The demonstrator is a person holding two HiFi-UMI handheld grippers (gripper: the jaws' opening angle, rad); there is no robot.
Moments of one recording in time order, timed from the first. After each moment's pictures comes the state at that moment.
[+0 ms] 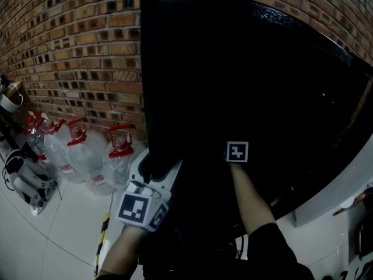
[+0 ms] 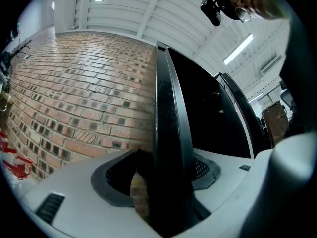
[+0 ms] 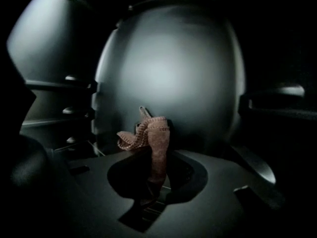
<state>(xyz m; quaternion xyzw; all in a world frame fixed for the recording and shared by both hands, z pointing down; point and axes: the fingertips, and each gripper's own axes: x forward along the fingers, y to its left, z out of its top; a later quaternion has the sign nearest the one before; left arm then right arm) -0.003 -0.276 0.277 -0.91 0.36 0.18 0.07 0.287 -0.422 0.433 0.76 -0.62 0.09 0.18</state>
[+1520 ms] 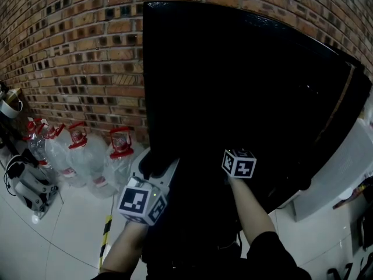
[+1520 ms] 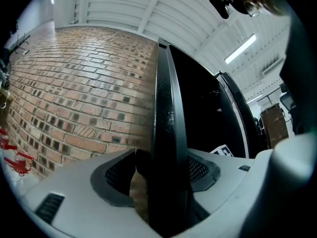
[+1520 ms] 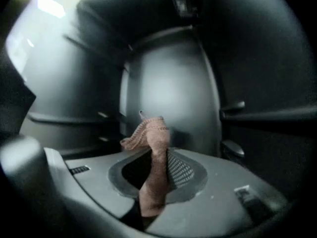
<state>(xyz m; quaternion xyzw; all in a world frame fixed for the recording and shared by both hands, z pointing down) -0.005 -0.267 0.284 -0.92 0.35 0.16 0.04 0.248 -0.355 0.406 0.72 -0.69 0.07 0.05</state>
